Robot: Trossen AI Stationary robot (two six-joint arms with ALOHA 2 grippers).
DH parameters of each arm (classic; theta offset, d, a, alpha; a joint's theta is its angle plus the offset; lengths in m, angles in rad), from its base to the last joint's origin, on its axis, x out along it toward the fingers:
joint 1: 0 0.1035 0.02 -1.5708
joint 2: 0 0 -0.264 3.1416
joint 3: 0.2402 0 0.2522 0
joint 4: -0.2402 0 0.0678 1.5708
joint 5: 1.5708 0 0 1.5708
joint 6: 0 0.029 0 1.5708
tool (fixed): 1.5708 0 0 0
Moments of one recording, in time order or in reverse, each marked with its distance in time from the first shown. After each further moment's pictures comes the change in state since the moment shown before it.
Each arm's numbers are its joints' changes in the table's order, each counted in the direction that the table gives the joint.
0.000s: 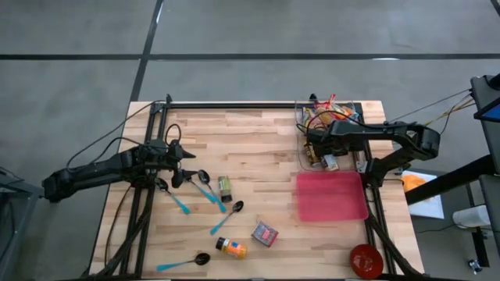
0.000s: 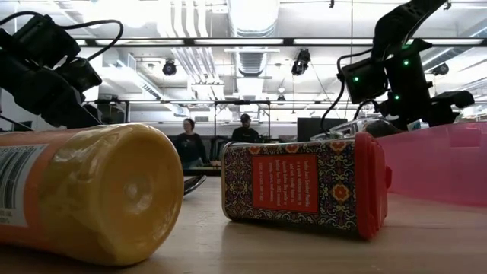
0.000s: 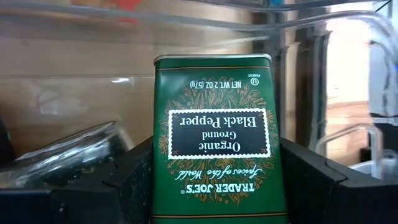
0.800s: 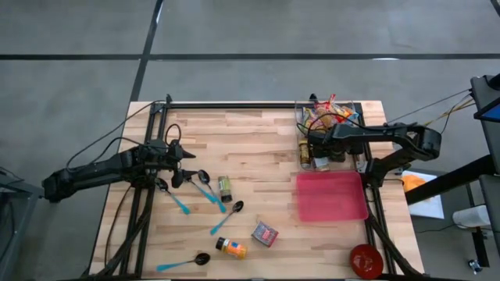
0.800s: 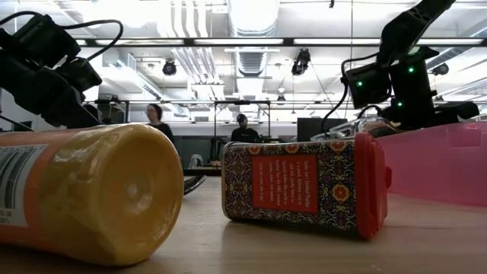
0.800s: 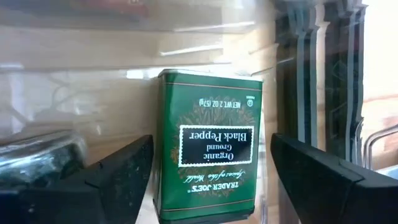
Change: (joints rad) left arm 0.000 0.000 0.001 0.000 0.000 0.000; right arm -0.001 -0.012 -0.072 0.104 -0.017 0.020
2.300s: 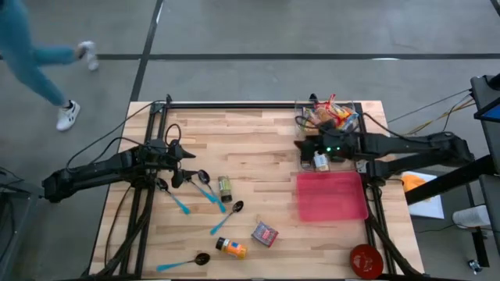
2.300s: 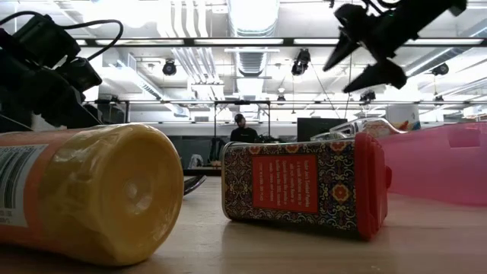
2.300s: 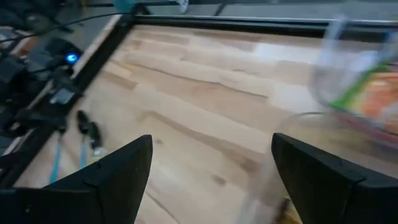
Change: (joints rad) left arm 0.000 0.000 0.000 0.000 0.000 0.000; right arm 0.331 -0.445 0.018 0.669 0.012 -0.311
